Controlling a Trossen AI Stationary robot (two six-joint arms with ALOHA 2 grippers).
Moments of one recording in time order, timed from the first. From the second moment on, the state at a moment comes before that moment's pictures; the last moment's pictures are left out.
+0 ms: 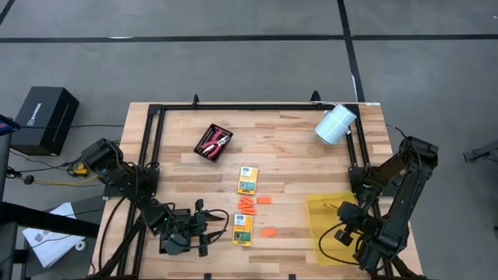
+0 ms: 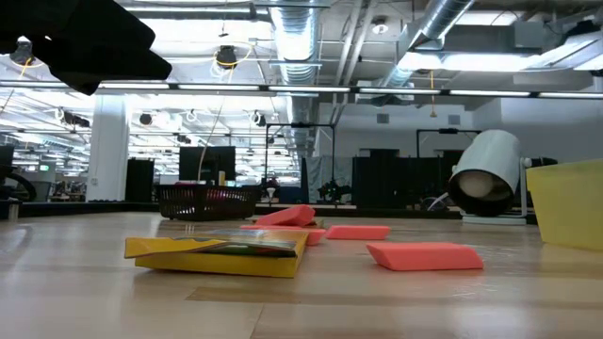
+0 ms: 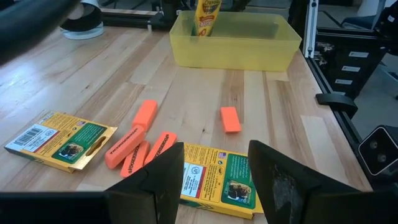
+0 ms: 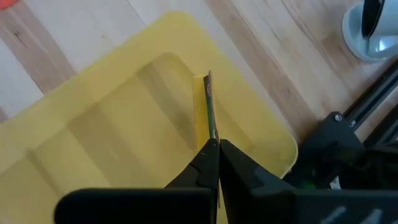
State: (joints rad) left arm -0.85 1.62 0.67 0.41 -0.93 -0.51; right arm 1.13 1.57 1.19 -1.52 0.44 1.78
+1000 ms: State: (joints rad) left arm -0.81 1.62 0.67 0.35 -0.91 -0.50; right arm 0.91 1.59 1.19 -1.00 0.85 1.21
